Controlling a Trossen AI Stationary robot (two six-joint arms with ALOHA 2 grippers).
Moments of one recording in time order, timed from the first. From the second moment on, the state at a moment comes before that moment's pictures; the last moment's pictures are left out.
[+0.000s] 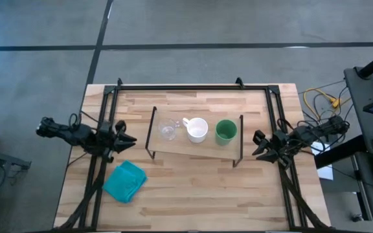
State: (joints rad) left arm -0.32 0.03 0.12 0.03 -0.25 -0.36; right arm 0.38 0.00 0.01 0.24 -0.05 0.40
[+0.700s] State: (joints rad) left arm -0.32 0.04 0.01 0.13 -0.16 -0.26; right arm 0.38 0.03 0.01 0.23 -0.05 0.40
